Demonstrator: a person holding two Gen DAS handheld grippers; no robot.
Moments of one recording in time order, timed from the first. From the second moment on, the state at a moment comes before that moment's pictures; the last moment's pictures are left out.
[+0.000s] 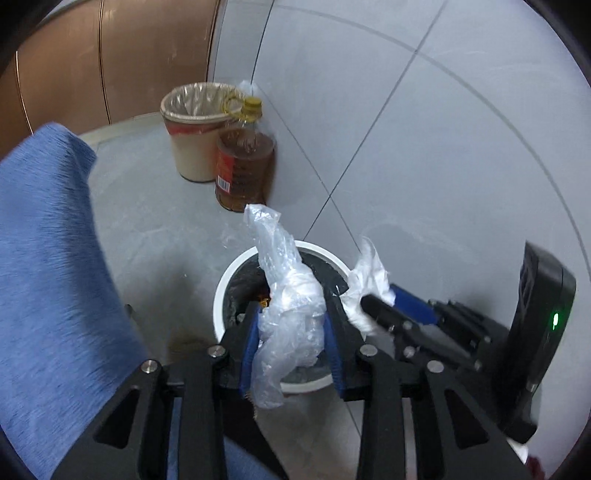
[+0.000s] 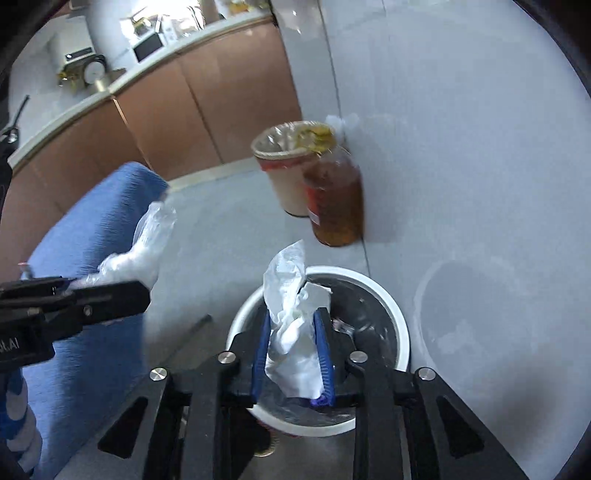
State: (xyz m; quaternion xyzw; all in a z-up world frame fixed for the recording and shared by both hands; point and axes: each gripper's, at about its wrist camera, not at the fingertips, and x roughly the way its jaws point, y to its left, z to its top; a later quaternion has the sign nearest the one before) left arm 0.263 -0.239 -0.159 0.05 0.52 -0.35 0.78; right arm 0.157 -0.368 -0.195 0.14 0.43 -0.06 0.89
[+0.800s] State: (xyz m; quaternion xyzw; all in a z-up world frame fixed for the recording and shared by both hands) left arm 0.203 -0.188 -0.092 0.07 0.42 -0.30 0.85; right arm 0.127 -0.343 -0.150 0.12 0.39 -0.06 0.91
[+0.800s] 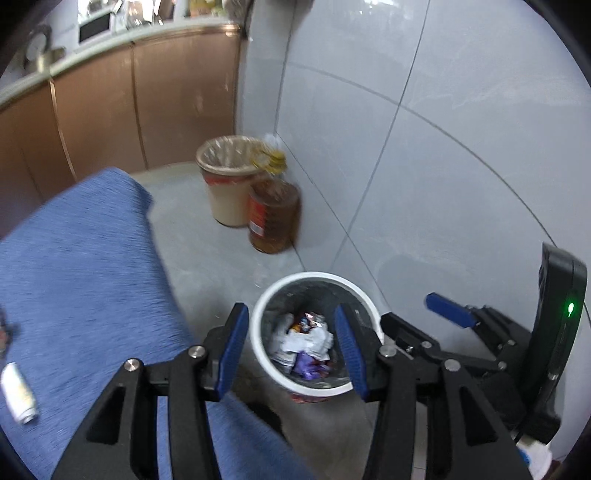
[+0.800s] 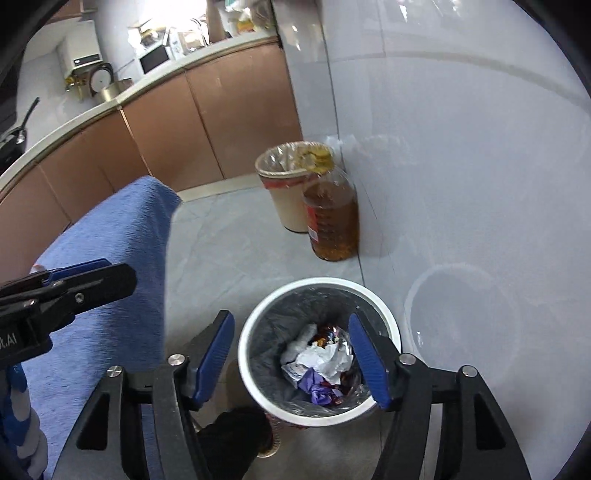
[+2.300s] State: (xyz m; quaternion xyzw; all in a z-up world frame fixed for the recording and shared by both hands) left arm 0.086 0.038 -0.023 0.02 0.31 -0.09 0.95; right arm 0.037 -0.165 -0.022 -0.08 0.26 -0.05 0.96
